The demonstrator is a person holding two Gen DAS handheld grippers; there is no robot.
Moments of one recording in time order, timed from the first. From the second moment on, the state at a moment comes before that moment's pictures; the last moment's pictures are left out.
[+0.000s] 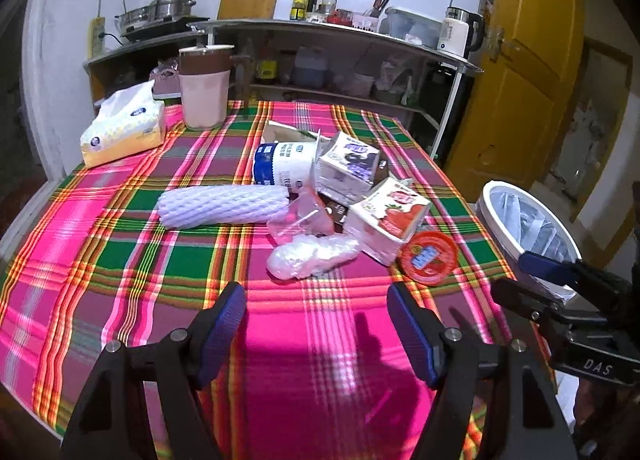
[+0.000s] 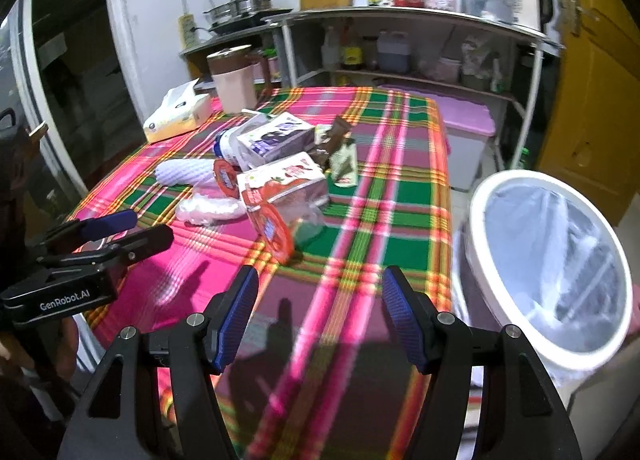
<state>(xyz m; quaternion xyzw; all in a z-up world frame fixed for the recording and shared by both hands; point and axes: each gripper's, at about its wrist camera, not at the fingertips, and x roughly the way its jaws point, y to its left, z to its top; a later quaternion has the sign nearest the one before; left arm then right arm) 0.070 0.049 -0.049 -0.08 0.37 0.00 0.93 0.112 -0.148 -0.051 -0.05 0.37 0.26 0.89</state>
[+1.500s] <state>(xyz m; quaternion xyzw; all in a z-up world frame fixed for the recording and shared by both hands) 0.097 0.046 -0.060 -0.08 0.39 -0.05 0.92 0.155 -0.122 -0.065 -0.05 0.41 0.31 0.86</state>
